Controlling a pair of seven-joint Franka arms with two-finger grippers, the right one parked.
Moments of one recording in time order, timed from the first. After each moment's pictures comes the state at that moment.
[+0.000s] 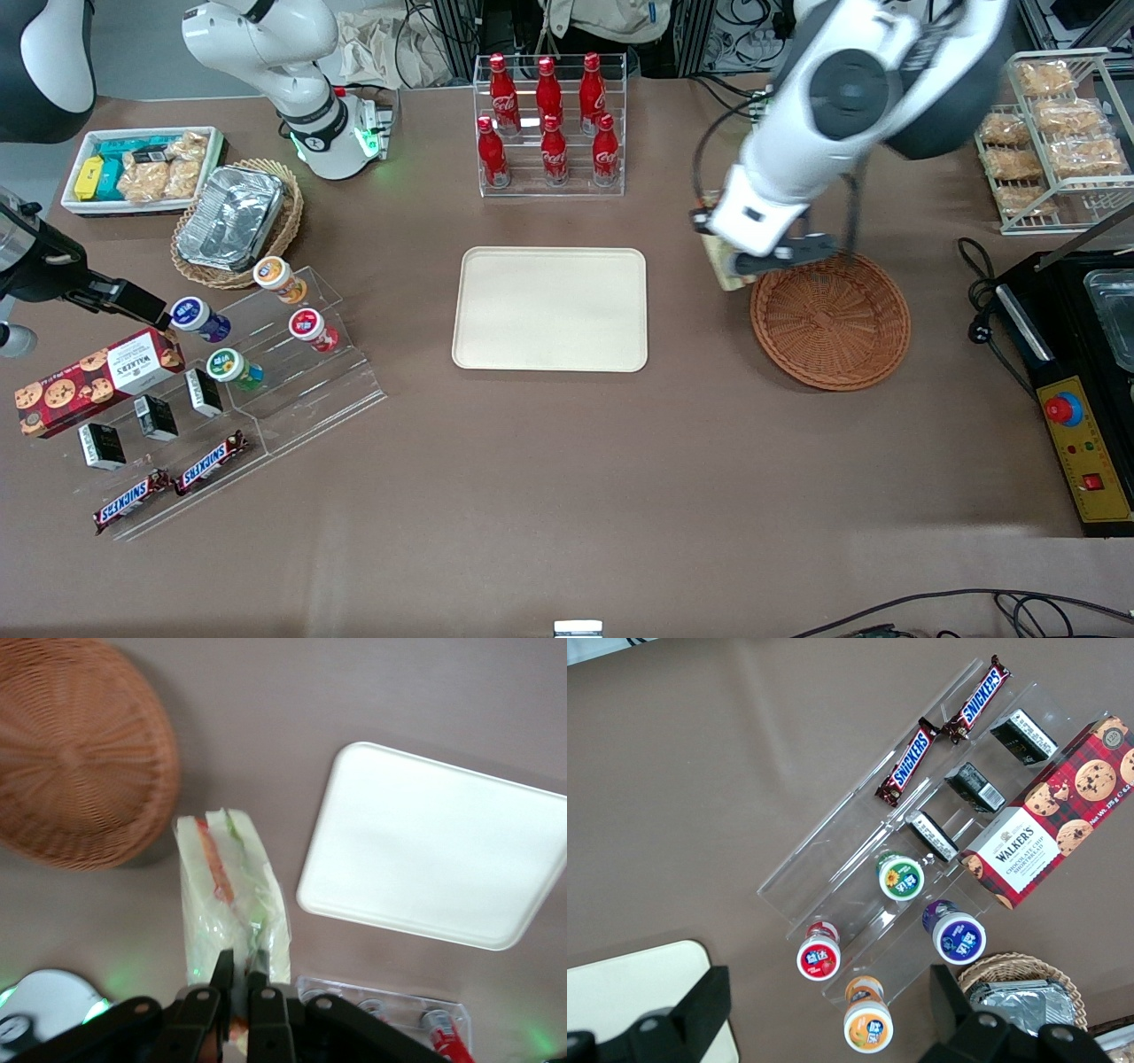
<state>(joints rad) -0.40 0.09 -0.18 -1.71 -0.14 1.66 -0.75</state>
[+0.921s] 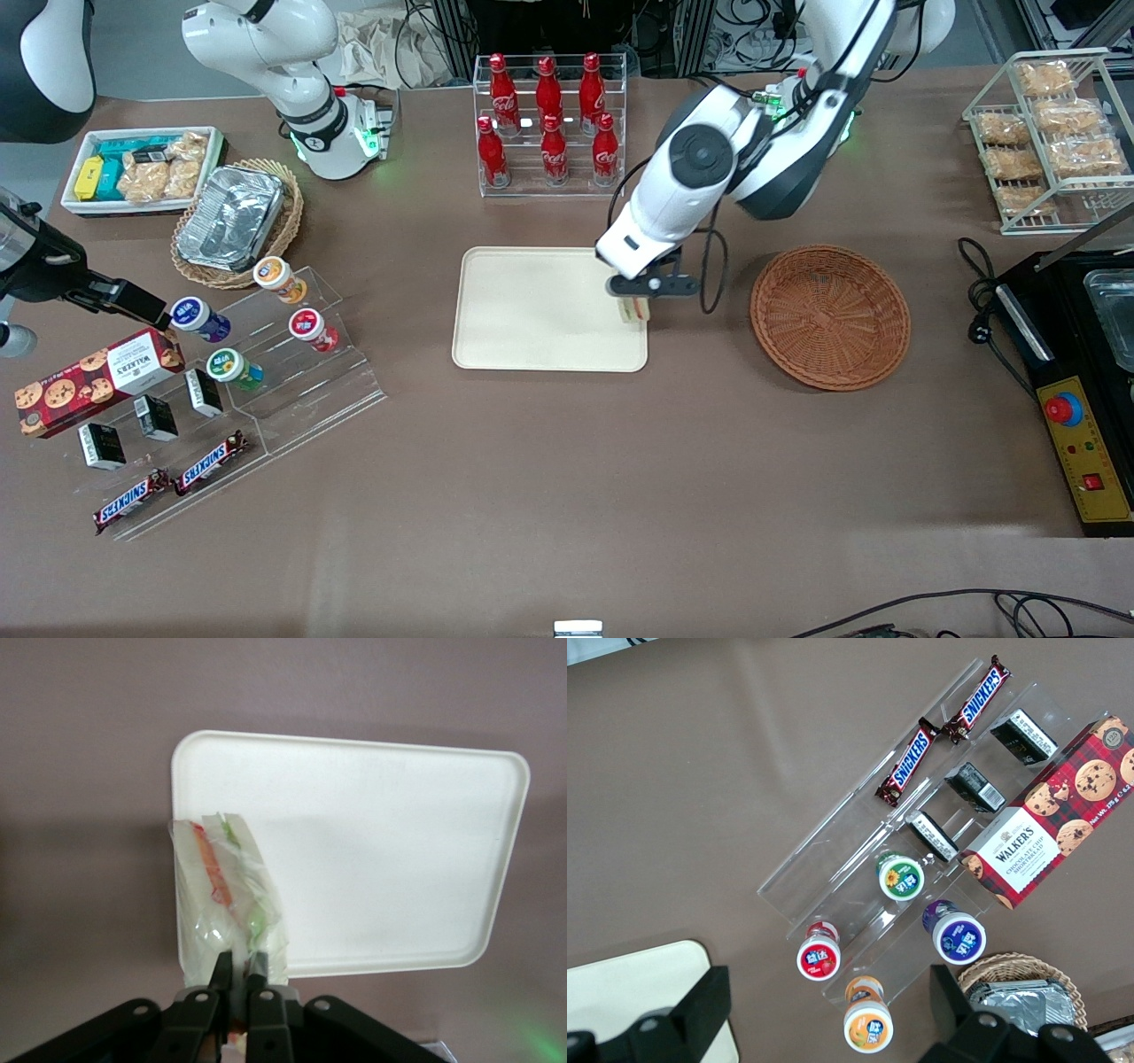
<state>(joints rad) -0.54 0.26 -0.21 -1.90 -0.20 2.17 -0.63</state>
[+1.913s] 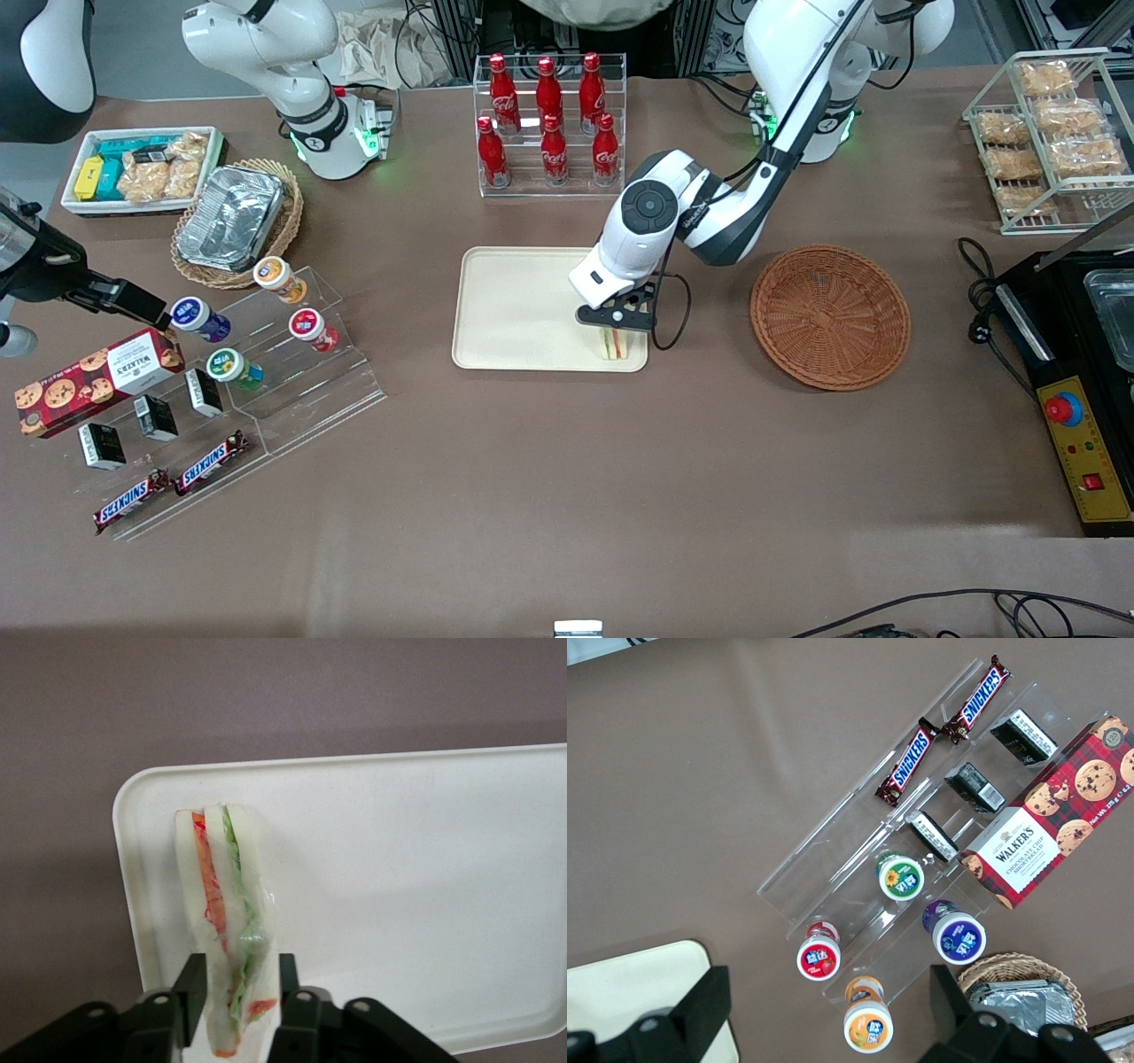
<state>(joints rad) -0.58 0.43 -0.21 -1.90 -0.08 2.38 -0.60</state>
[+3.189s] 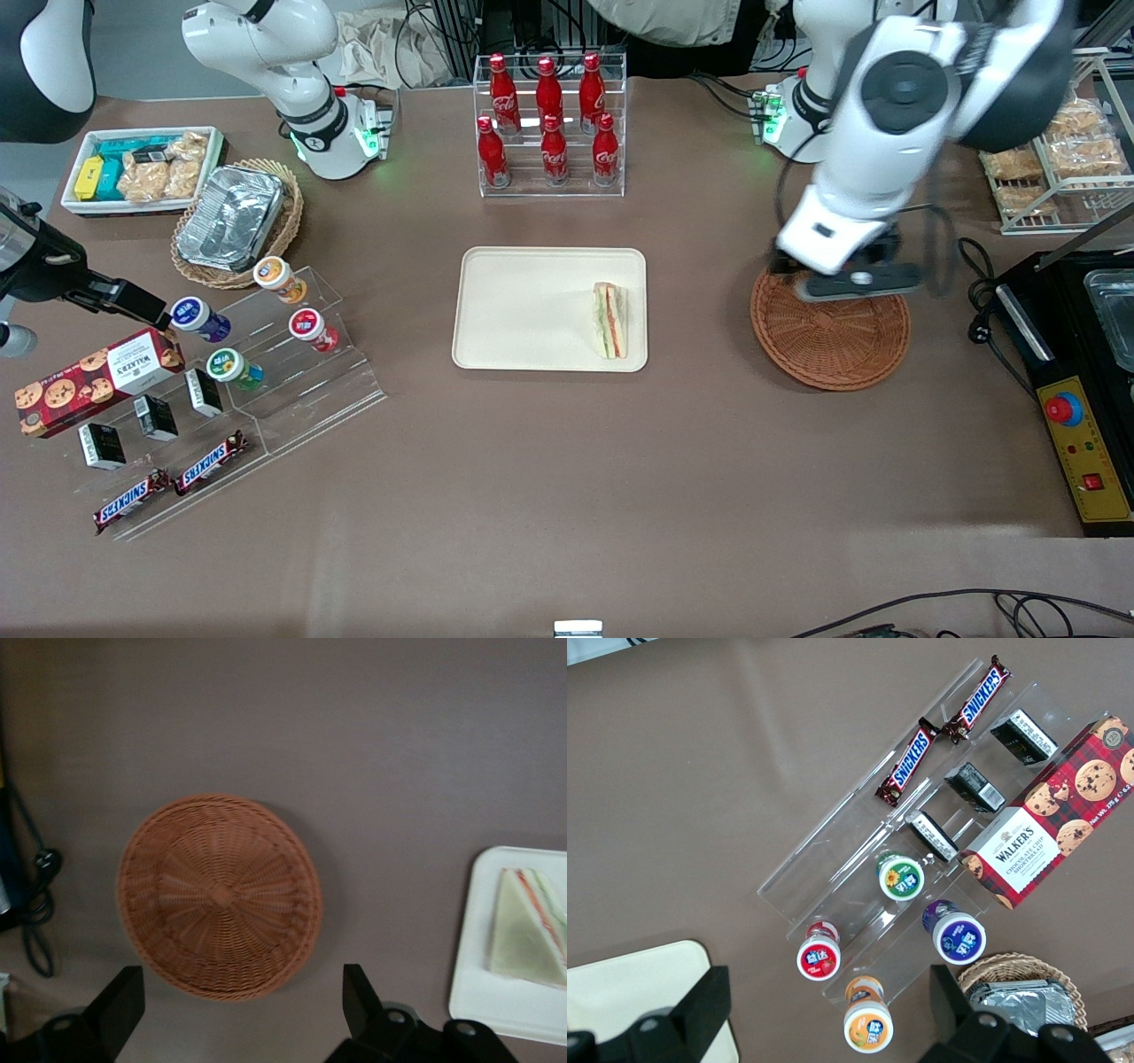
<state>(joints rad) -0.20 -0.03 -0.16 -1.85 0.15 1.77 -0.48</state>
